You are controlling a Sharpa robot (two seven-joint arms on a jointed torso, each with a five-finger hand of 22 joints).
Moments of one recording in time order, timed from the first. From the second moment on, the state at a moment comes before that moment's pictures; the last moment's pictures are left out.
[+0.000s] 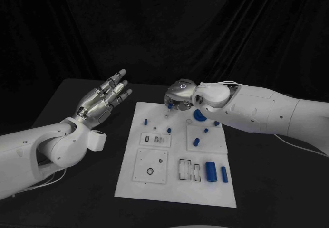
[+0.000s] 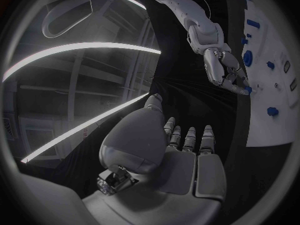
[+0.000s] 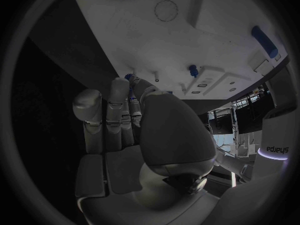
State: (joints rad) left arm 1.33 -0.99 -0.21 1.63 -0.04 -0.05 0.67; left_hand 1.40 0.22 -0.25 0.29 0.52 0.25 -0.06 0.03 0.03 0.02 -0.11 0.01 0.01 0.01 0.03 0.00 0.00 0.17 0.02 0.14 0.01 0.01; right arm 1.40 -0.45 -0.21 1.08 -1.90 -0.28 0.08; right_hand 1.45 -0.08 0.31 0.08 0.21 1.04 0.05 0.16 0.25 1.17 0.00 0.09 0.07 1.39 -0.07 0.86 0.67 0.12 1.32 0.04 1.12 1.03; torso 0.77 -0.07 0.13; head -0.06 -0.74
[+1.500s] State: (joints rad) left arm 1.33 -0.97 -0.21 1.60 -0.04 -0.04 0.67; left_hand 1.40 0.23 -0.25 0.29 0.53 0.25 -0.06 0.03 0.03 0.01 -0.10 0.01 0.00 0.01 0.03 0.00 0.00 0.17 0.02 0.14 0.01 0.01; right arm 1.39 -0.45 -0.20 1.08 -1.90 -0.30 0.08; right_hand 1.46 -0.08 0.33 0.08 0.21 1.03 0.05 0.14 0.25 1.16 0.00 0.07 0.07 1.34 -0.07 0.78 0.59 0.12 1.27 0.04 1.05 0.97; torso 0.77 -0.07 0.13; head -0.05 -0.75
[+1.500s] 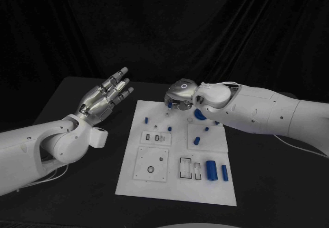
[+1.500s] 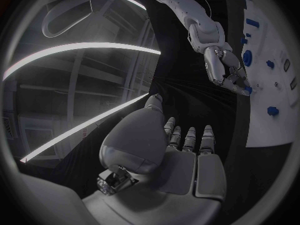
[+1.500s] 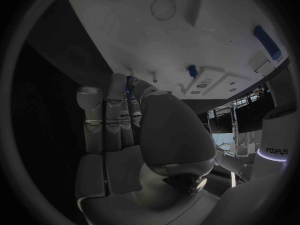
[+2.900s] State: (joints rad) left arm 1.33 -0.97 -0.21 1.59 -0.04 -0.02 0.66; left_hand 1.40 0.23 -0.24 0.29 0.54 0.25 -0.06 0.03 0.03 0.01 -0.10 0.01 0.00 0.00 0.04 0.00 0.00 0.17 0.02 0.15 0.01 0.01; right arm 1.37 -0.51 -0.21 1.11 -1.90 -0.30 0.04; right_hand 1.42 -0.12 0.28 0.06 0.20 0.66 -0.06 0.07 0.13 0.87 0.05 0.06 0.07 1.29 -0.03 0.74 0.57 0.14 1.20 0.08 0.90 0.88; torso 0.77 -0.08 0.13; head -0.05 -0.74
